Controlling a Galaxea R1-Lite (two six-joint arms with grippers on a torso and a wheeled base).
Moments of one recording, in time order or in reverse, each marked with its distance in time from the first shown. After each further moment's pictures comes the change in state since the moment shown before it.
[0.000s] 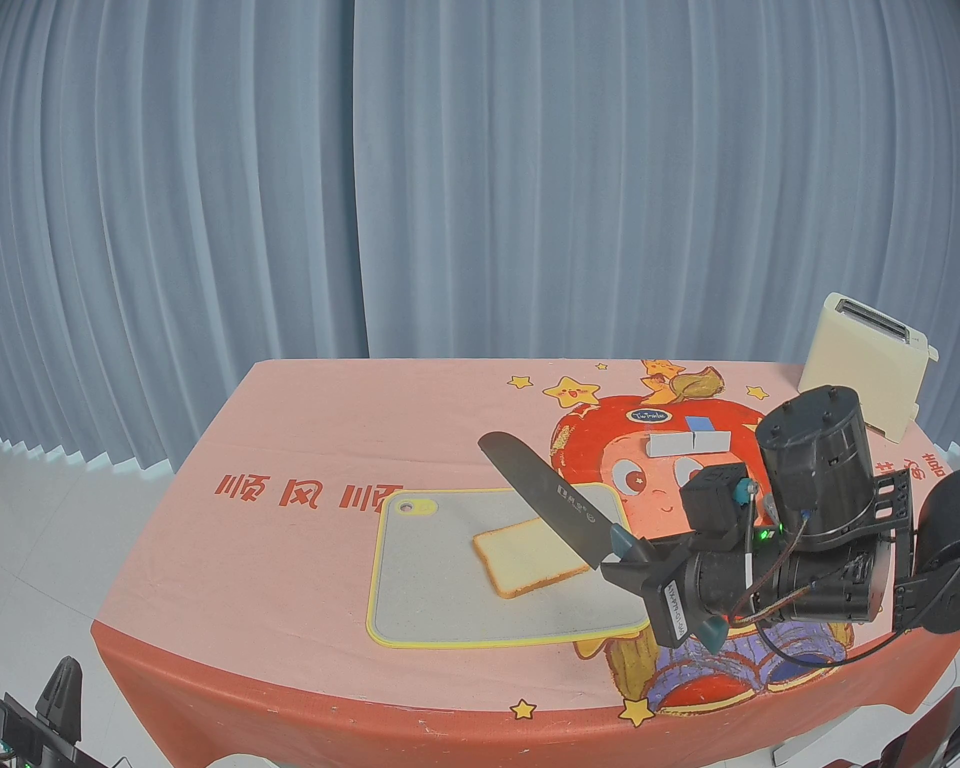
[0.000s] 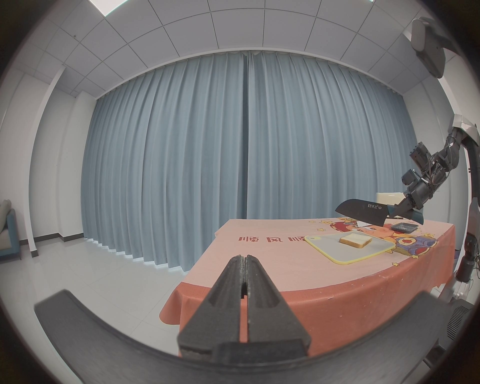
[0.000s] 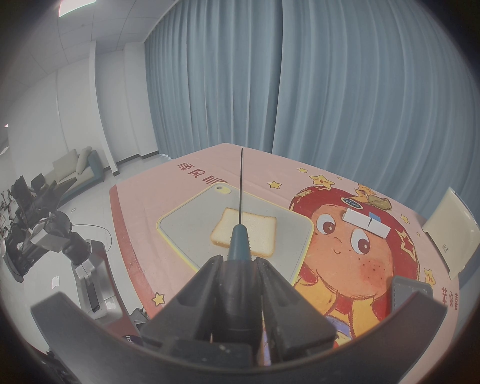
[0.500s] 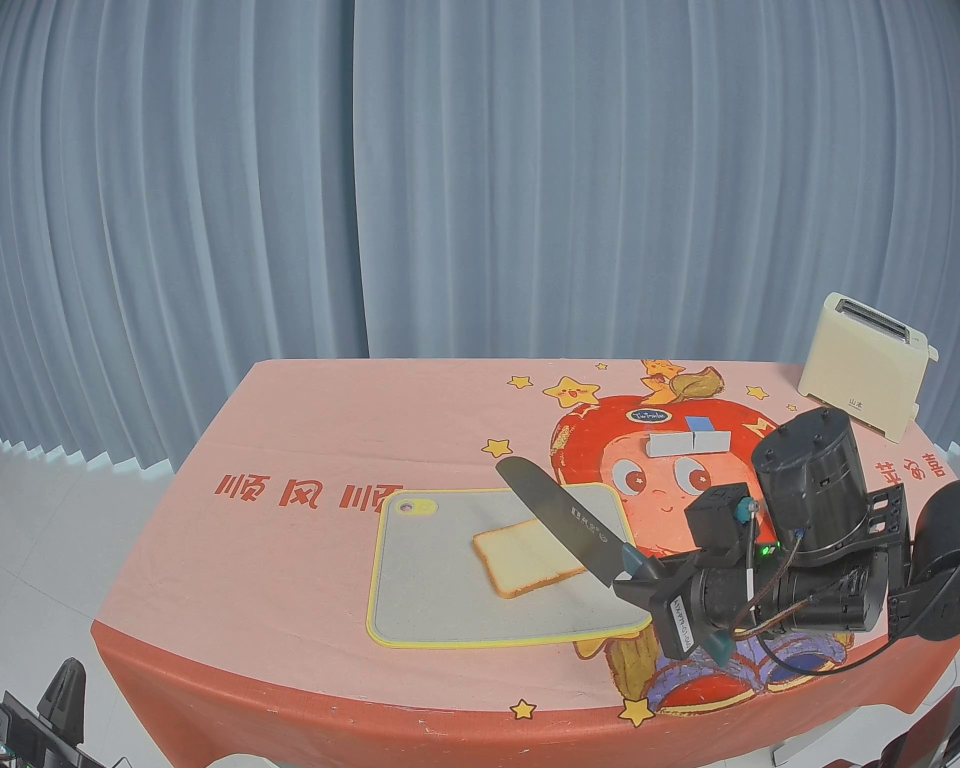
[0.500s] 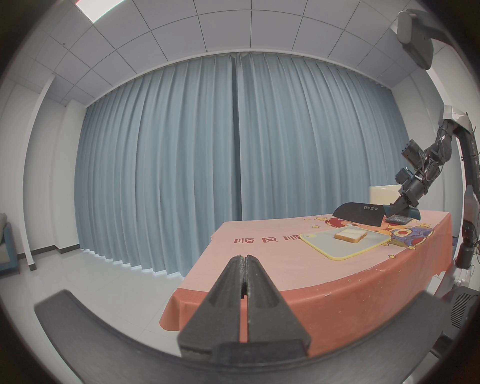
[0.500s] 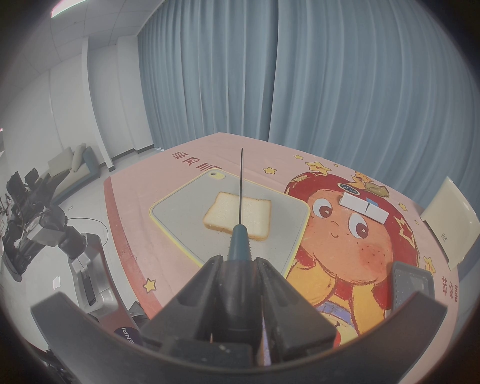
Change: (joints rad) left arm 0.000 0.000 0.000 -0.007 -0.040 0.055; right arm -0.012 0.005 0.041 0.012 -0.005 0.016
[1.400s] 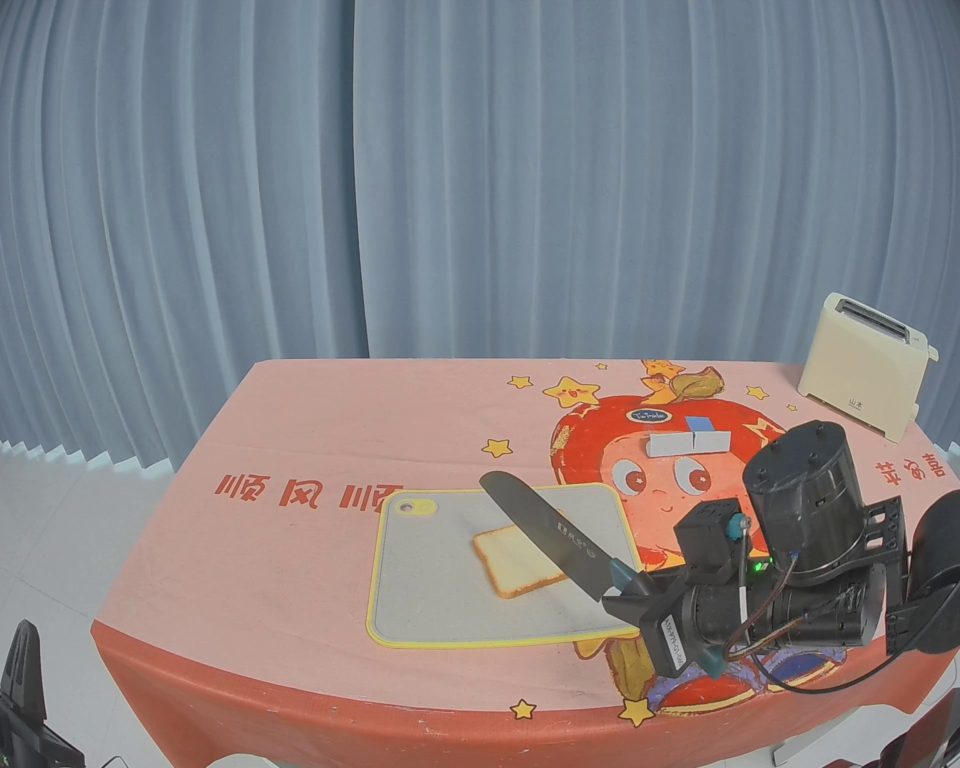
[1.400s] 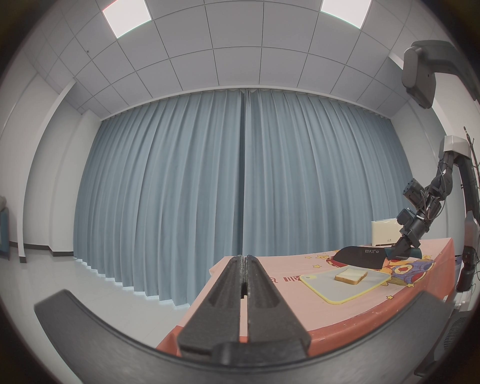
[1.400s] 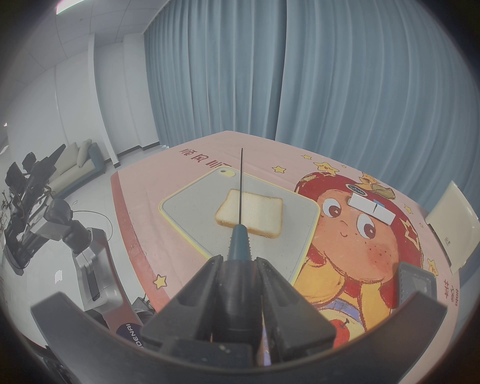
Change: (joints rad) left arm 0.000 0.000 0.000 -0.222 0.016 -0.061; right arm 0.042 0.001 0.005 0.000 -0.005 0.003
